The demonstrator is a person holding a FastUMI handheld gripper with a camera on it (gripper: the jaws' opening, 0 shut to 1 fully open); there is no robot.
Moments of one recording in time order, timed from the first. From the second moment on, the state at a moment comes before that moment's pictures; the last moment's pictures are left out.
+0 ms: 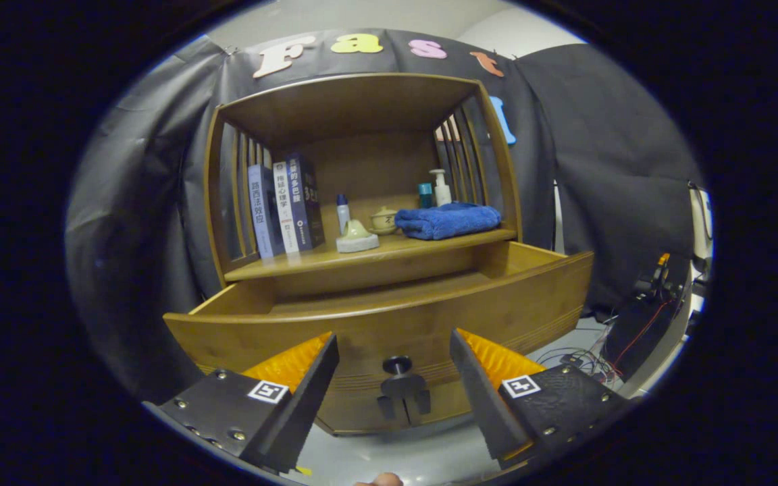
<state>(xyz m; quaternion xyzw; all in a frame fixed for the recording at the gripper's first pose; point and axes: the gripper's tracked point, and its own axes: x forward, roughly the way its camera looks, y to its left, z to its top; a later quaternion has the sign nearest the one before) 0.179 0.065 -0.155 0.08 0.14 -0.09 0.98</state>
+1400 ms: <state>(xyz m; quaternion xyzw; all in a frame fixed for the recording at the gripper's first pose) 0.248 0.089 -0.185 0.09 0.18 -0.04 0.98</state>
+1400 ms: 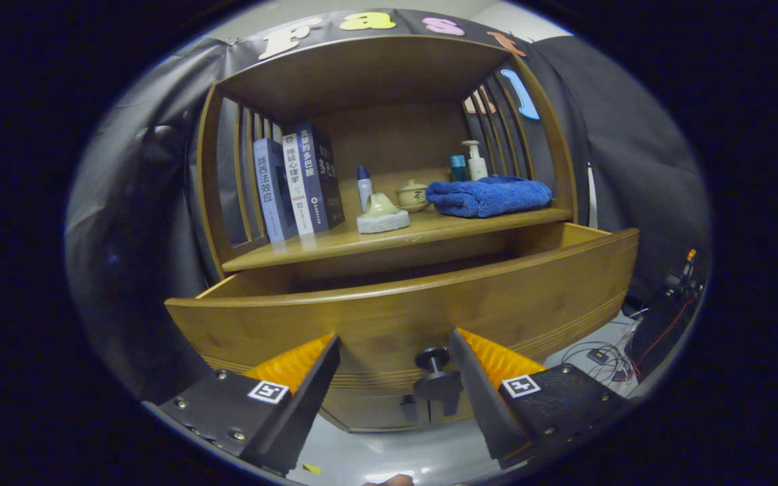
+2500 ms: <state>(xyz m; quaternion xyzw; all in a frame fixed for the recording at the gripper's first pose) 0.331 0.088 -0.198 0.10 0.20 -0.05 0.97</state>
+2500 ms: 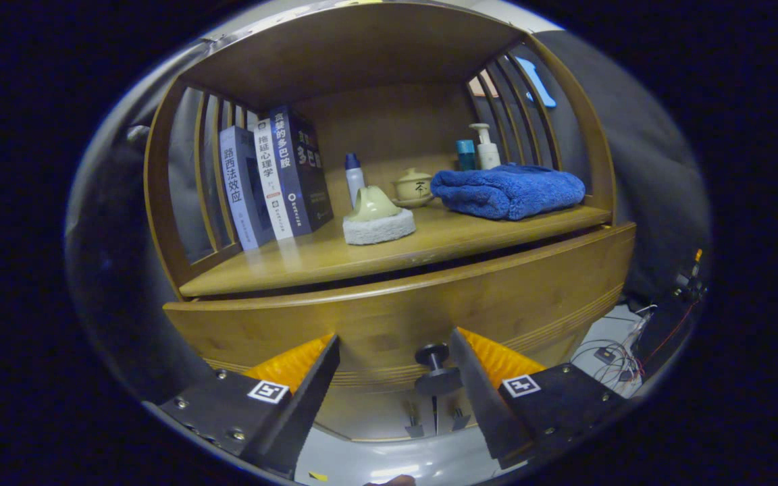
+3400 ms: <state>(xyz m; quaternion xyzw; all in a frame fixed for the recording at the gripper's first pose) 0.331 0.085 -0.139 0.12 0.13 -0.03 0.98</state>
